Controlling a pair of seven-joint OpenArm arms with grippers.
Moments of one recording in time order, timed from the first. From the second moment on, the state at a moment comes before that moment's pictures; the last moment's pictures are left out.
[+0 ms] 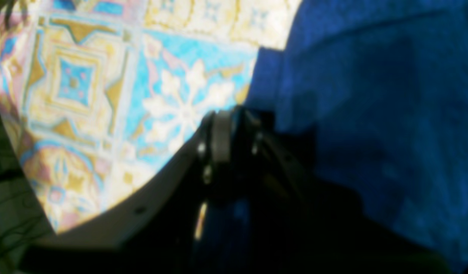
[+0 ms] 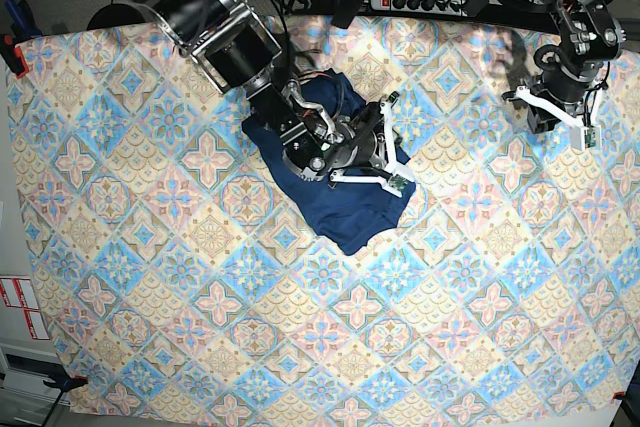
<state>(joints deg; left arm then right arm) 20.9 -6.2 -37.1 107.1 -25.1 -22.3 52.8 15.5 -6.5 -34.1 54.4 9.7 26.7 -39.9</state>
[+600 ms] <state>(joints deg) 20.7 -5.0 -37.1 107.1 -25.1 -22.3 53.0 18.8 -1.9 -7.2 50.4 -1.7 28.4 -34.6</state>
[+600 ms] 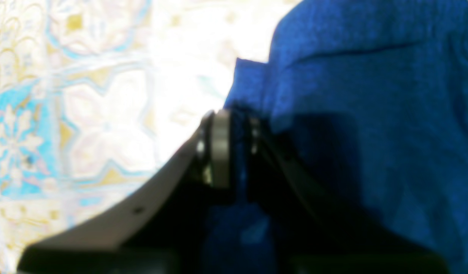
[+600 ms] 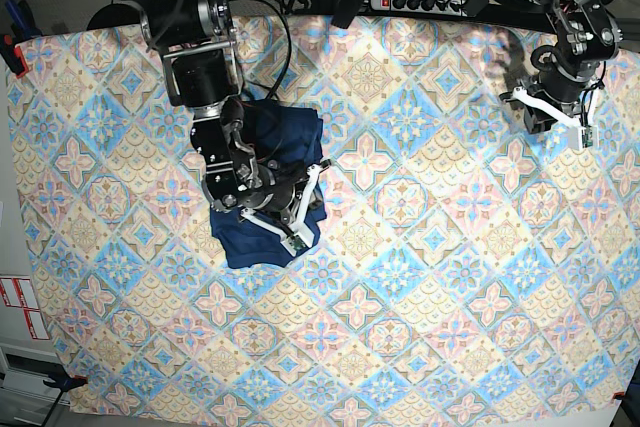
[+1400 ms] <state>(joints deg) 18.4 -5.0 -35.3 107.1 -24.9 -22.5 52.9 3.7 -0.5 -12.3 82.5 3.4 26.7 -50.9</state>
